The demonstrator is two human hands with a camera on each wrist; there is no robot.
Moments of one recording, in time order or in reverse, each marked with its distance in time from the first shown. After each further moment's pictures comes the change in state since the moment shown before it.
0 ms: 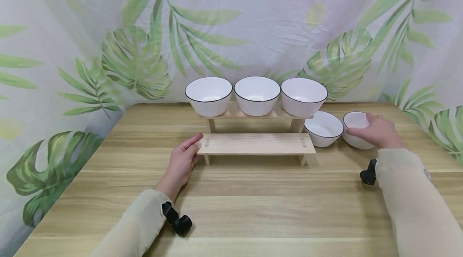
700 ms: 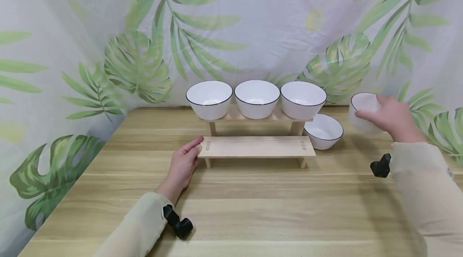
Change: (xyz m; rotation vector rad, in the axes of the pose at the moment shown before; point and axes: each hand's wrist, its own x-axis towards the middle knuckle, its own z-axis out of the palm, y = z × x) left_hand -0.001 0.001 -0.001 0.002 -0.020 0.006; right_hand -0.009 -0.031 -0.052 -0.015 0.216 -0.081
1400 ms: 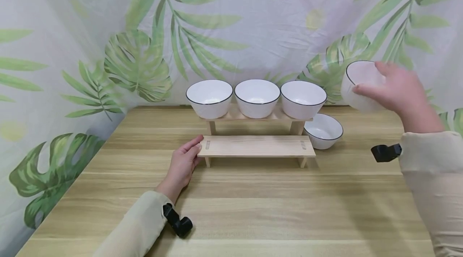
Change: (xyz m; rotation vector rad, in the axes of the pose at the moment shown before) left_hand -0.001 0.000 0.000 0.012 0.007 -0.005; right_hand -0.008 -0.074 -0.069 0.082 0.028 -0.079
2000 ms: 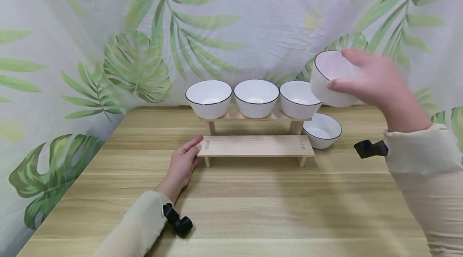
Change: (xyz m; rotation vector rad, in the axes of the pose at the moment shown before) left_hand -0.001 0.000 0.000 -0.007 -0.003 0.005; right_hand -0.014 -0.071 -0.013 0.147 -0.022 -0.112
